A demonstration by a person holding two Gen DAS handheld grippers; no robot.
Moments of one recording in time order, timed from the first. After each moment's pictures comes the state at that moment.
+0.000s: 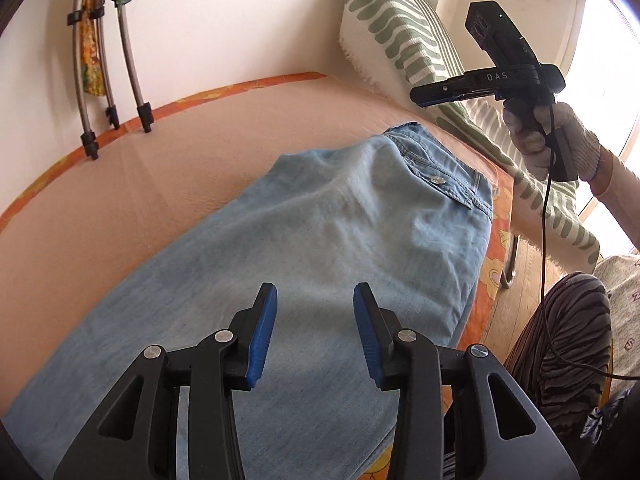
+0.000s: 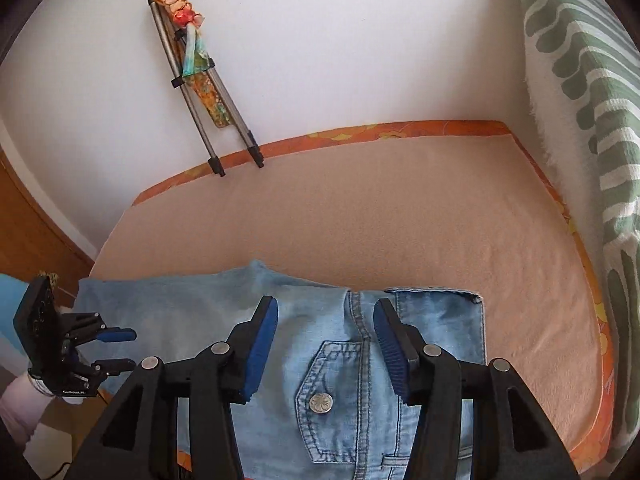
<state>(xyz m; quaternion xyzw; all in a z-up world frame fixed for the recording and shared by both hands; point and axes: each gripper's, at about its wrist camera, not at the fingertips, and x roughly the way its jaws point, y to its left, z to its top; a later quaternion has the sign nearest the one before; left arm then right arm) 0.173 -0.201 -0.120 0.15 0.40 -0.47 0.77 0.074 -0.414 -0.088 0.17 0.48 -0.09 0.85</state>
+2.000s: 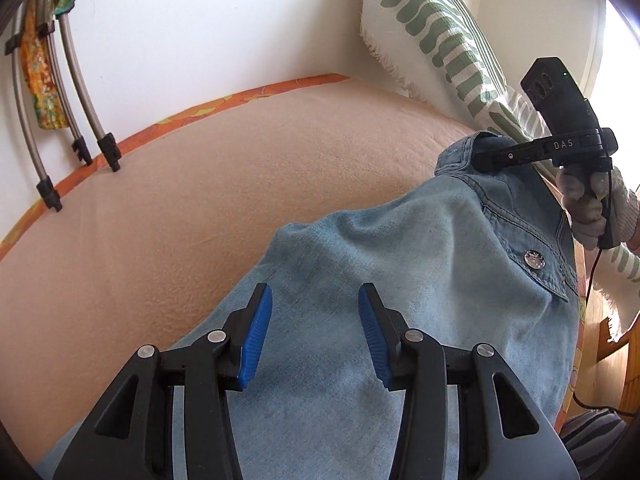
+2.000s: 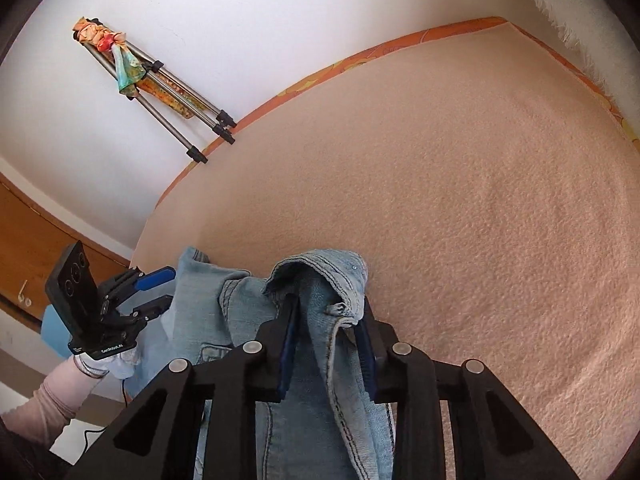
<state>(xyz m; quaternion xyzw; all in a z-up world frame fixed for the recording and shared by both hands) 0.215 -0.331 -0.158 0.17 0.37 -0.43 0.80 0.028 -0.507 -0.158 0.28 0.44 -0.06 0.85</state>
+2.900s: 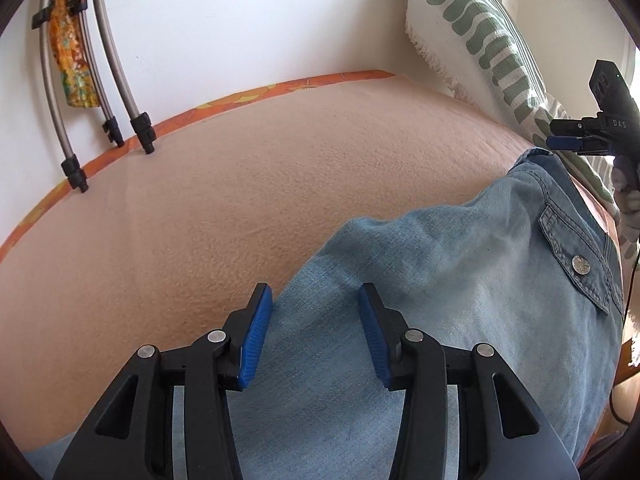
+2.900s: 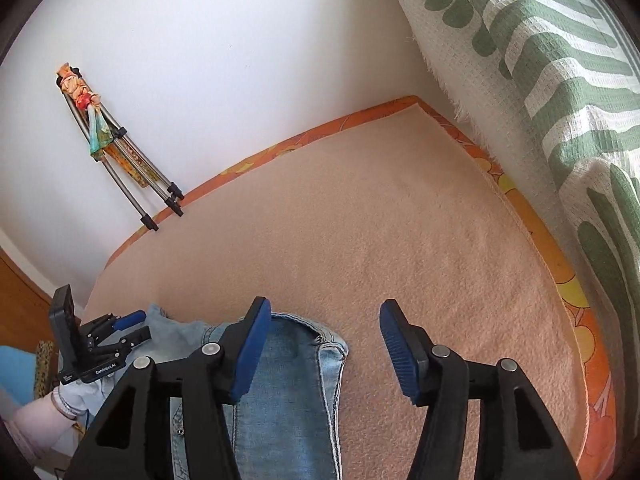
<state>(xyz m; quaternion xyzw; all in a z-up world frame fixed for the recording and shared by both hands) 0.237 -0.329 -0.175 0.17 0.38 -0.37 0.83 -0.021 -0.564 -0.133 0.30 0.40 -0.18 0.85</state>
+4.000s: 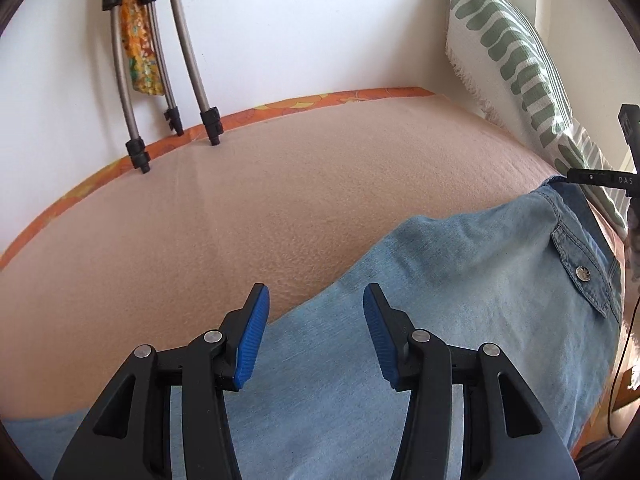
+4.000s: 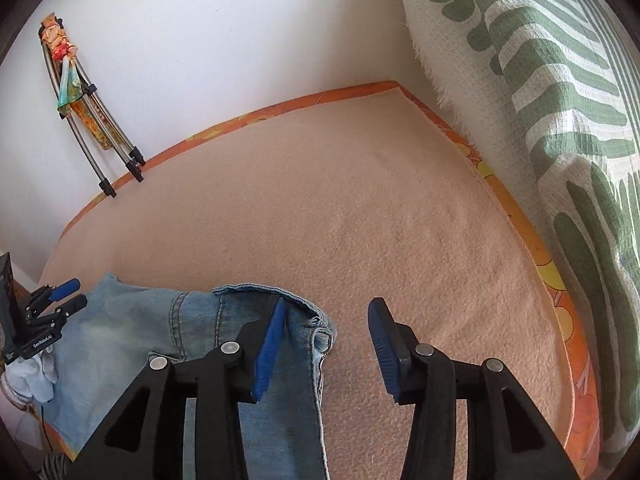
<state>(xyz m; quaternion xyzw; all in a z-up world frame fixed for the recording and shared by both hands) 0.239 -0.267 -0.146 0.13 0.38 -0.32 0.86 -0.021 -0.519 -0.129 0.19 0.43 -0.25 0.84</state>
